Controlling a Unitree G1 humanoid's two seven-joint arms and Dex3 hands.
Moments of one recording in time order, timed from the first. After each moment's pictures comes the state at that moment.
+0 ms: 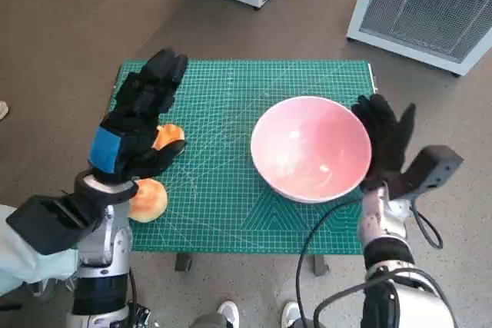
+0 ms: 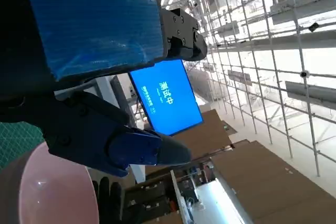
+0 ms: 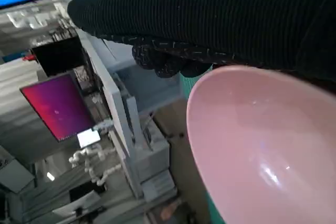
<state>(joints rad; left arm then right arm) -0.36 0.23 0.17 0.06 -0.33 -0.36 -0.44 -0.85 -0.09 -0.45 1.31 0.31 -0.46 0.25</state>
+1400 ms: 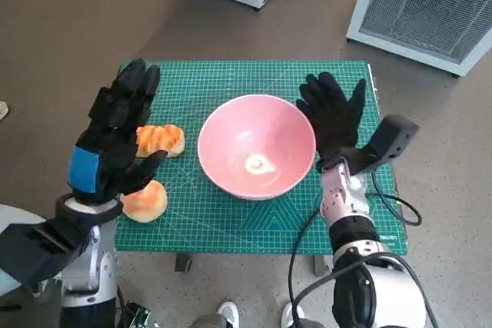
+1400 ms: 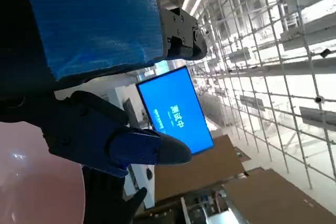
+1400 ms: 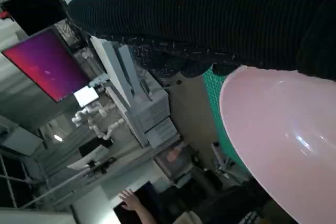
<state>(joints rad) -0.22 0.24 0.20 -0.11 -0.28 -0.29 -0.32 -1.00 0.02 -0.50 1.33 0.31 -0.35 0.27</state>
